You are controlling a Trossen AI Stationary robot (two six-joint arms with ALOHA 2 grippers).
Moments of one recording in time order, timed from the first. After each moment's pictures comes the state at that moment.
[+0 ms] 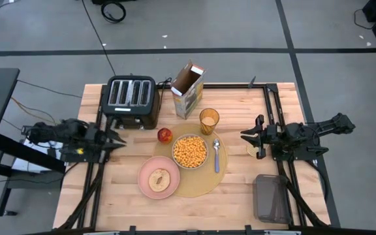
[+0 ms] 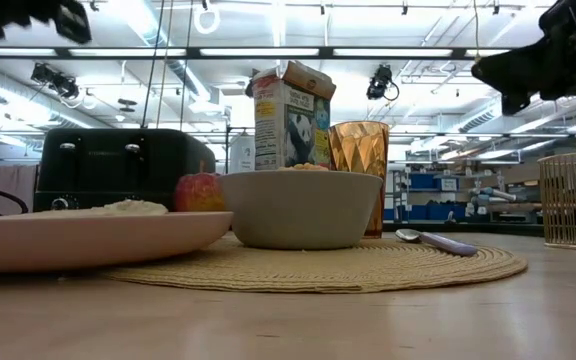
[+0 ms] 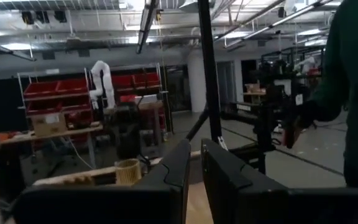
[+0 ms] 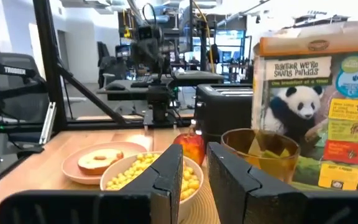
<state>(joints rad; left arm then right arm) -0.20 0.00 0.23 0.05 0.03 0.10 0.25 0.10 0.01 0.21 0.35 -0.04</state>
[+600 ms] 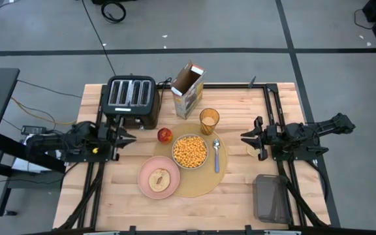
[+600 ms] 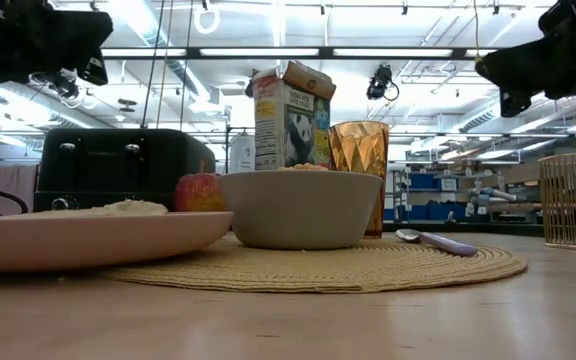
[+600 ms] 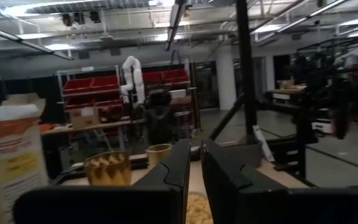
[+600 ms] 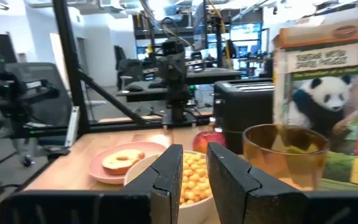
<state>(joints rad) 0.04 0.00 0.01 0.29 0.15 0.06 0.25 0.10 0.01 0.20 0.29 0.02</state>
